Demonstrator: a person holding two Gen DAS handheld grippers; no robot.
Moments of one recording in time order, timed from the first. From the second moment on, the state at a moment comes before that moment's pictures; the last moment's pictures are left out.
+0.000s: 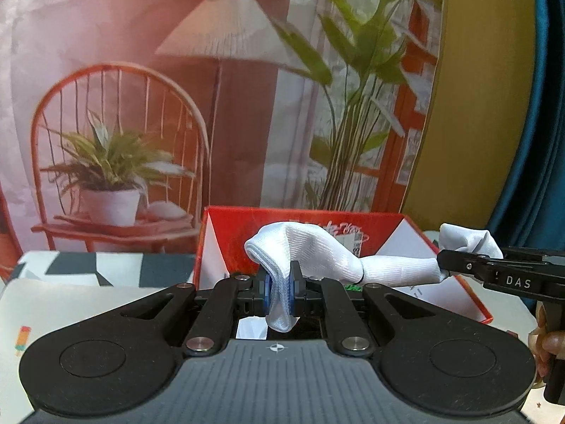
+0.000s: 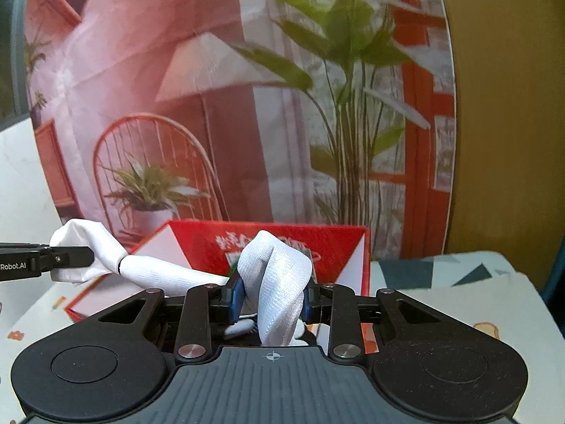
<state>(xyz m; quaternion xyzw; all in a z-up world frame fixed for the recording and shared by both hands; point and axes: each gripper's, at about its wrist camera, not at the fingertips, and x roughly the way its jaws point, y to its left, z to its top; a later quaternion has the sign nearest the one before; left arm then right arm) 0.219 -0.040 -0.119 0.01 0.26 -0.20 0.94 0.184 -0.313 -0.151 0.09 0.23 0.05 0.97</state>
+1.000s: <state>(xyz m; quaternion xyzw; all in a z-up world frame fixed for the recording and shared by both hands) 0.259 -0.055 -0.158 0.05 0.35 -0.21 0.91 0.225 -0.305 -0.191 0.07 0.32 0.03 0.94</state>
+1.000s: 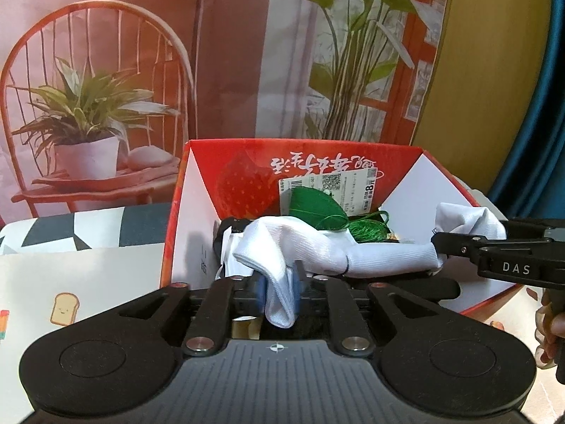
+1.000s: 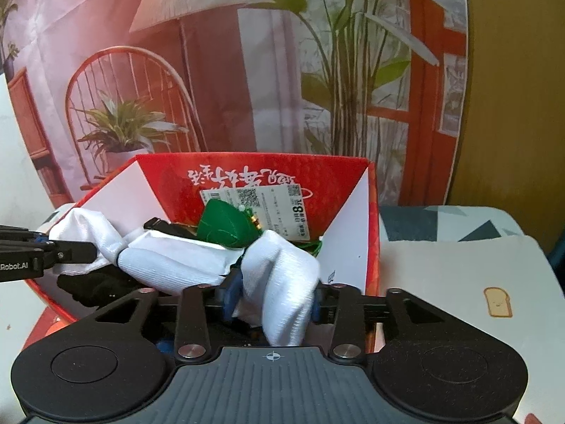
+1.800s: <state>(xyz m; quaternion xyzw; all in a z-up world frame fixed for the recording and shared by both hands) 0.183 -0.018 -0.138 0.01 0.30 -0.19 0.93 0.140 -0.274 -0.177 0.02 0.24 0.04 0.97</state>
